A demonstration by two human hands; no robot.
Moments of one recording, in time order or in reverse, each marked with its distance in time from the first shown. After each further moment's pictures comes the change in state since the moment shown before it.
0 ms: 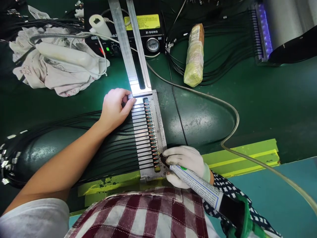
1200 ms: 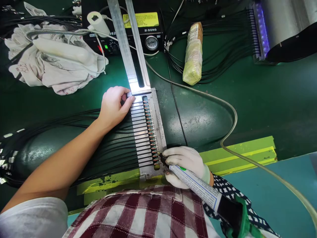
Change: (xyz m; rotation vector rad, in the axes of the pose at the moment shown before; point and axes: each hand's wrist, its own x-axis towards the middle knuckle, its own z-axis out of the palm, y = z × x) left_hand 0.000 -0.002 0.002 -0.001 0.008 -0.003; right_hand -0.007 -0.005 0.000 -0.029 -0.010 0.009
